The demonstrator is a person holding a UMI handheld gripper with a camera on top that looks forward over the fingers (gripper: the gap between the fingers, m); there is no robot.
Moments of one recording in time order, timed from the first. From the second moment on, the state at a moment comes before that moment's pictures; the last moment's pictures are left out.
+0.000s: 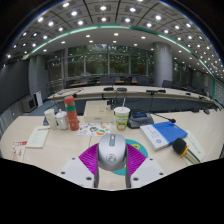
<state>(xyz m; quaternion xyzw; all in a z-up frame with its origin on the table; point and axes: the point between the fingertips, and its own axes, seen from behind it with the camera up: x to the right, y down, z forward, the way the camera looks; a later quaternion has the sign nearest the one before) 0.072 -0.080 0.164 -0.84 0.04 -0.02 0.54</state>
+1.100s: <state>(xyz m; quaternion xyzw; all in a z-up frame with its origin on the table) 0.119 -0.113 0.134 -0.89 0.08 -0.04 0.44</state>
